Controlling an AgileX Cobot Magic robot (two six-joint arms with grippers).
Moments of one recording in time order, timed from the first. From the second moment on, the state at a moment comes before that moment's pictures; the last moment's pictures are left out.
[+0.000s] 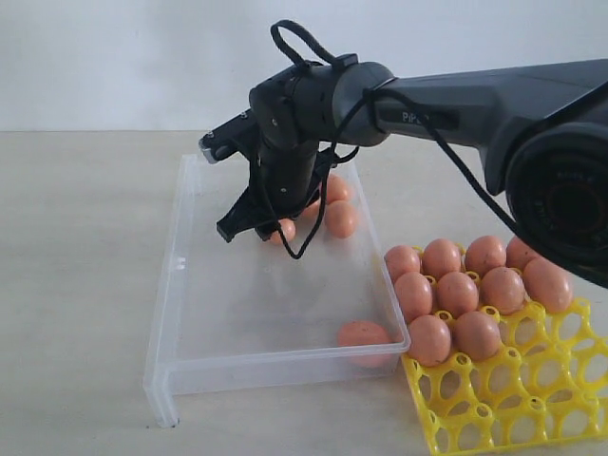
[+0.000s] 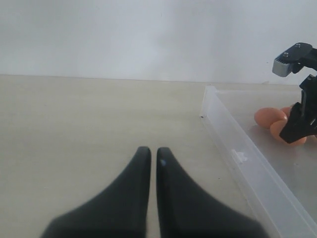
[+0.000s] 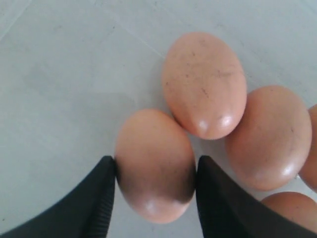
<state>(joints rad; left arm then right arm) -0.07 0.00 0.00 0.04 0.26 -0.08 0.54 2.33 -1.90 -0.14 0.82 -0.01</state>
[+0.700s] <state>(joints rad) -0.07 0.00 0.00 0.04 0.26 -0.08 0.59 2.00 -1.60 0.14 0.53 0.05</state>
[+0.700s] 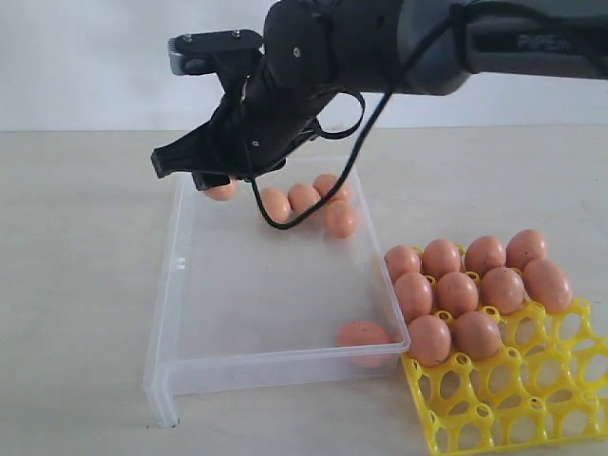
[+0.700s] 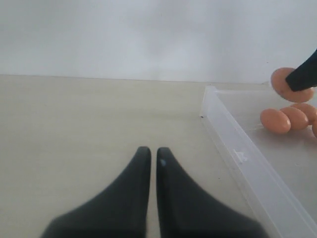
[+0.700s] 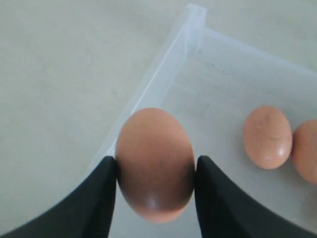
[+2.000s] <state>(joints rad) -0.07 0.00 0.00 0.04 0.26 -0.08 0.14 1.22 -0.58 -0.17 0.07 0.25</state>
